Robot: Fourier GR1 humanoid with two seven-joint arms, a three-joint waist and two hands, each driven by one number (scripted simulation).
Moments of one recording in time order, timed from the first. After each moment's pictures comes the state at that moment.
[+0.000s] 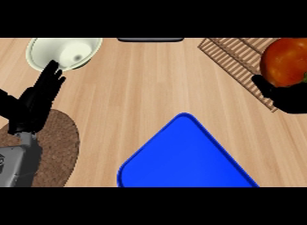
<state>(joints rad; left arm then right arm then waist) -0.26 0.23 0.12 -1.49 0.12 -0.01 0.22 -0.75 -0.23 -0.17 -2.02 0.53 0.47 0.82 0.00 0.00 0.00</state>
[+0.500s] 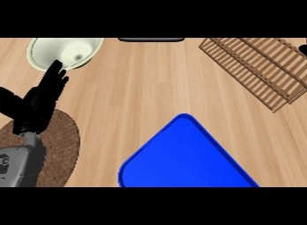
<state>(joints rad) -0.26 0.20 0.10 -1.50 0.10 0.00 0.23 -0.73 -0.40 -0.40 -1.70 0.46 0.39 0.53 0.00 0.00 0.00</state>
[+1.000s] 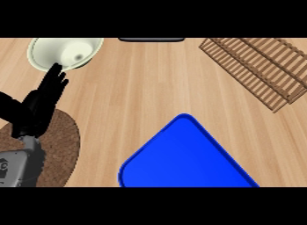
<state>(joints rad) -0.23 0.20 0.10 -1.53 0.09 -0.01 0.23 -0.69 -0.52 -0.45 -1.42 0.43 0.32 0.26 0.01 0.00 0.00</state>
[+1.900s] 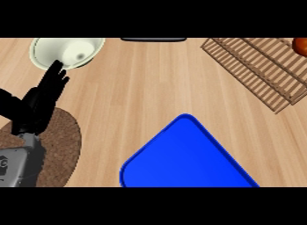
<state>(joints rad) -0.25 0.19 0.11 -1.53 0.09 -0.03 0.24 -0.81 -0.61 -0.51 -0.94 0.46 0.01 -0.02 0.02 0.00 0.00</state>
